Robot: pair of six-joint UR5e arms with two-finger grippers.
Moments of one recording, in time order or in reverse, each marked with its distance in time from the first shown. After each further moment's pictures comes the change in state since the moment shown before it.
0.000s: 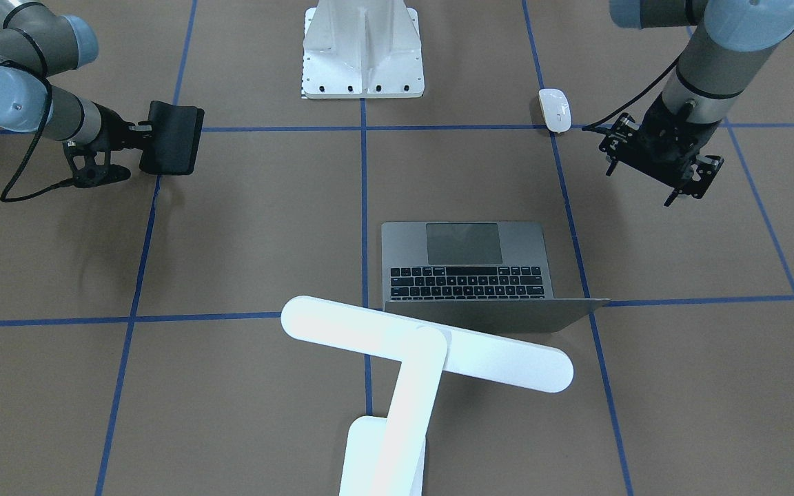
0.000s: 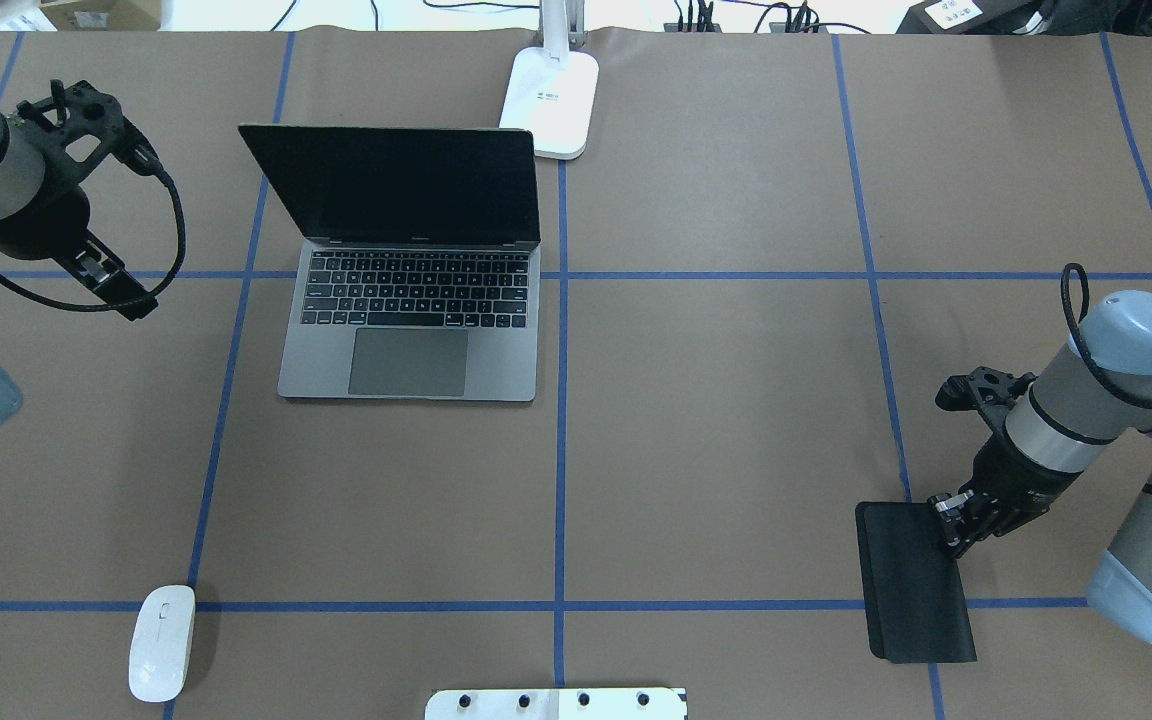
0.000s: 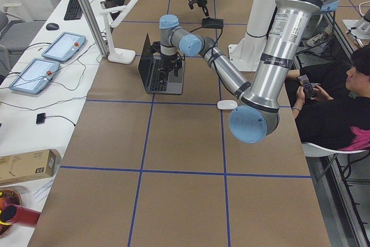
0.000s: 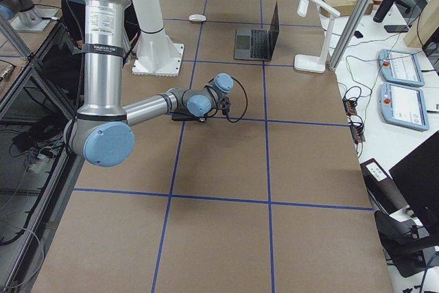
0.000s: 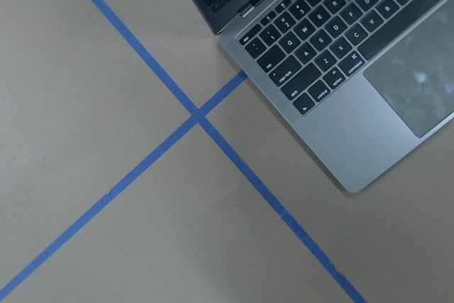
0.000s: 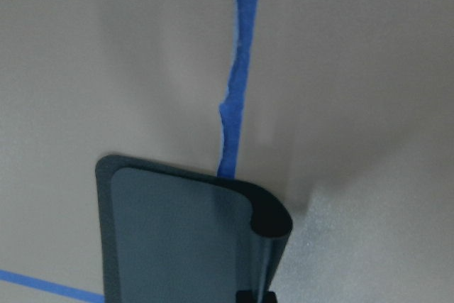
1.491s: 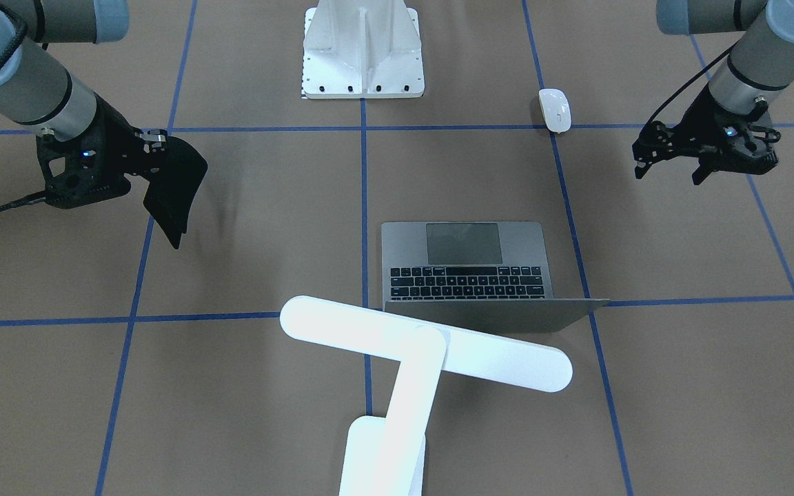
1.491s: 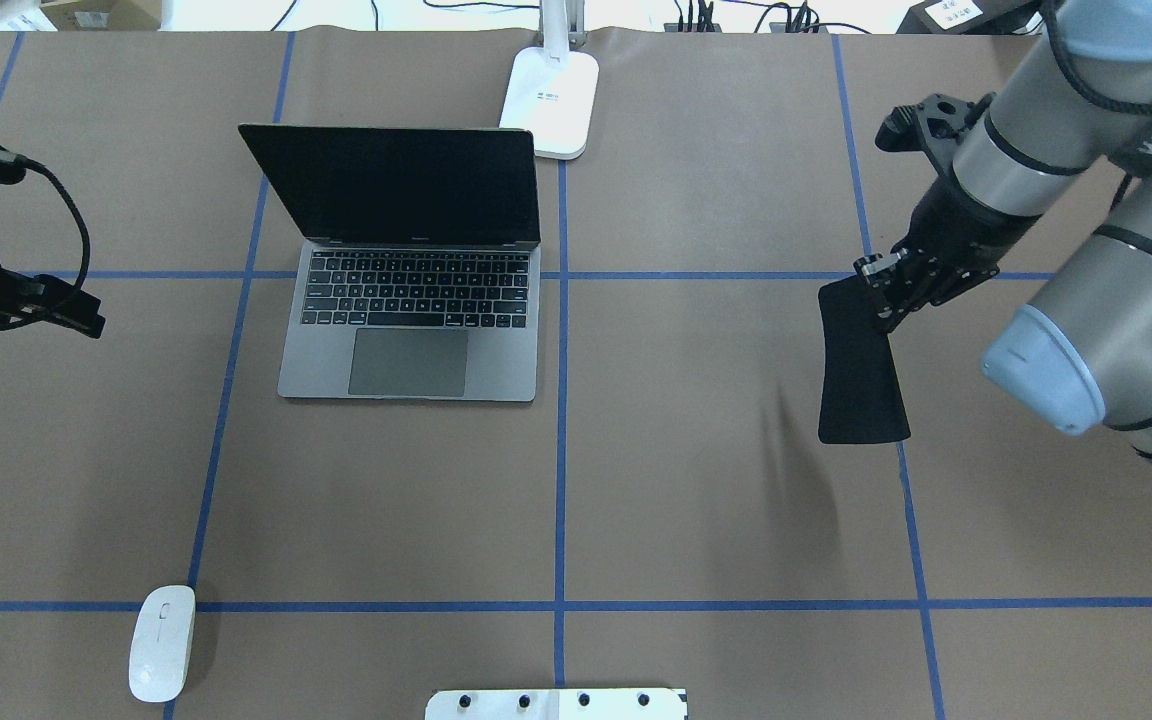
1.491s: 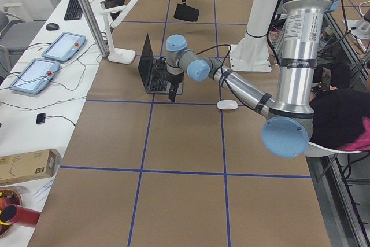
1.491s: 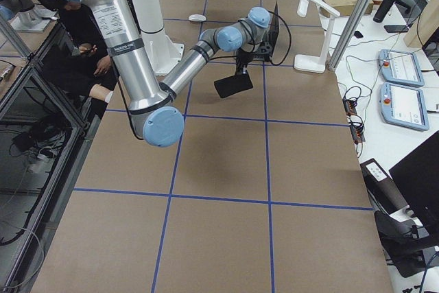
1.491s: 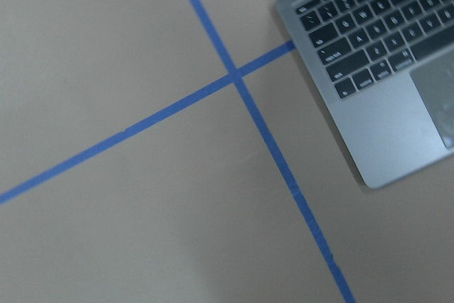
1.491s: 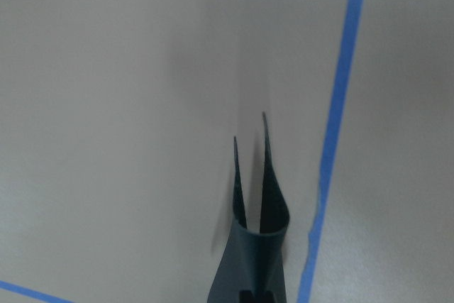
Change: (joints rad) left arm -0.035 0.290 -0.006 -0.380 -0.081 -0.675; right arm 0.259 0.537 0.105 -0.707 -0.106 -0.274
